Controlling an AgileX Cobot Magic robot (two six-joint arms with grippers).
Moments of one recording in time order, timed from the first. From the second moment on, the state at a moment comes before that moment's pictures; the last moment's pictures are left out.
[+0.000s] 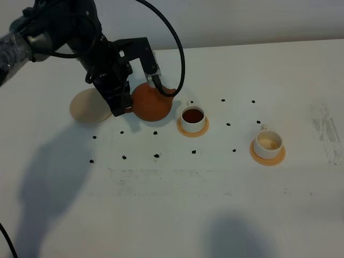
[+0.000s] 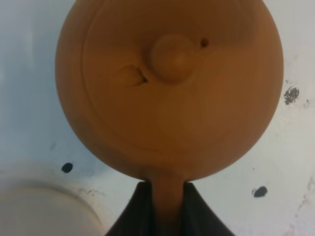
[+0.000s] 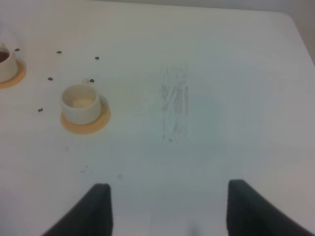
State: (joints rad) left arm -0.32 2.19 -1.84 -0.20 1.06 1.08; right arm -0.09 -0.01 -0.49 0.09 1.07 -0.13
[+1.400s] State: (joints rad) left arm -0.32 2.20 -1.87 -0.20 0.94 1.06; right arm -0.09 -0.01 -0.49 0.09 1.07 -0.13
